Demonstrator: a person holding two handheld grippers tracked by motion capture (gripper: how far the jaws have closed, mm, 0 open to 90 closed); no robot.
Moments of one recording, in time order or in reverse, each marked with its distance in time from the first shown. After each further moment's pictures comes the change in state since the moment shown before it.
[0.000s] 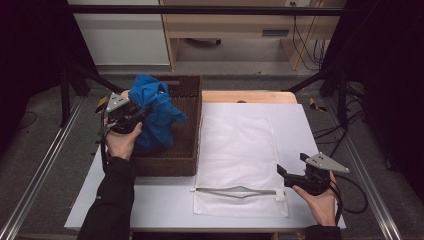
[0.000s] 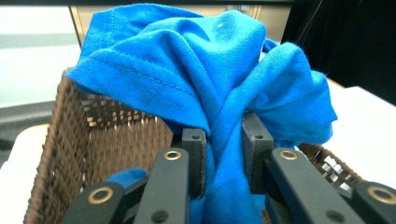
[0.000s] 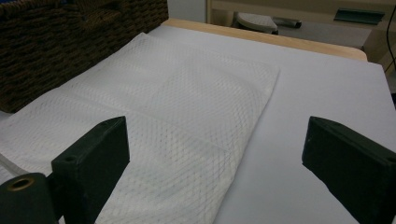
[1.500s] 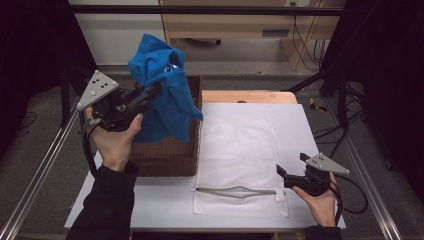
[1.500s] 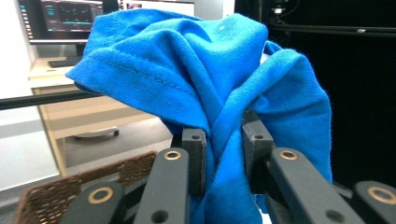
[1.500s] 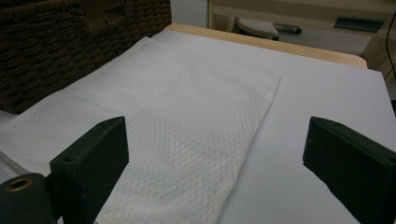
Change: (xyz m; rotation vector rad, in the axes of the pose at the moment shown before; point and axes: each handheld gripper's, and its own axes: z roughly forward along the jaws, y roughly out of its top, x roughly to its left) left arm -0.101 0.098 -0.100 -0.228 -0.150 0.098; right arm 0.003 0.001 -0.002 -0.019 0.003 -0.014
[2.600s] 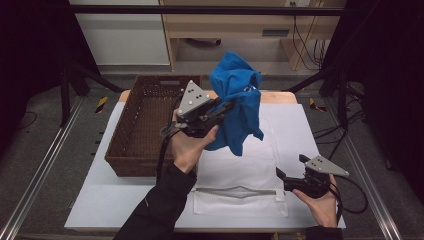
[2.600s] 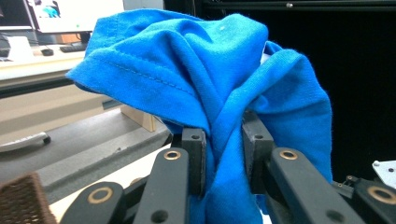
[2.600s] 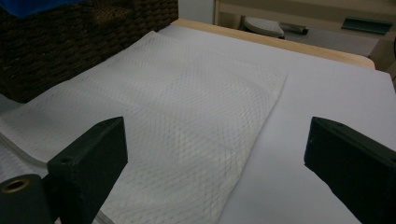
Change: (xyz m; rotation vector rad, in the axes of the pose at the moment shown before) left arm -0.102 -0.034 0.100 0.059 -0.228 0.043; right arm 0.002 -0.004 -0.002 0.009 0.020 -0.025
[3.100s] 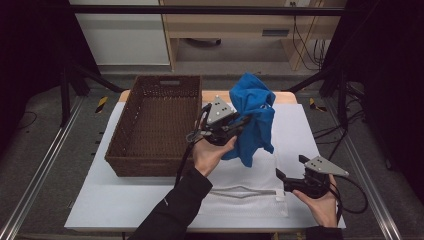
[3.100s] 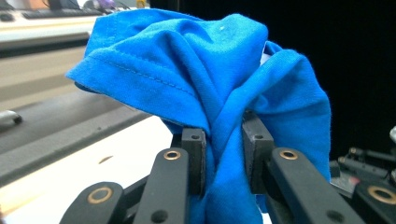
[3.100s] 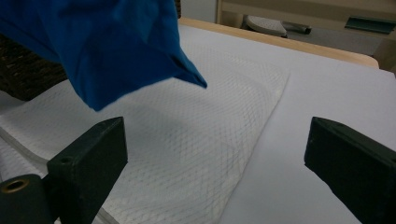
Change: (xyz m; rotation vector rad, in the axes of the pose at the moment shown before) left arm -0.013 -0.048 0.052 0.093 -0.059 -0.019; right arm 0.000 -0.001 0.000 0.002 0.010 -0.008
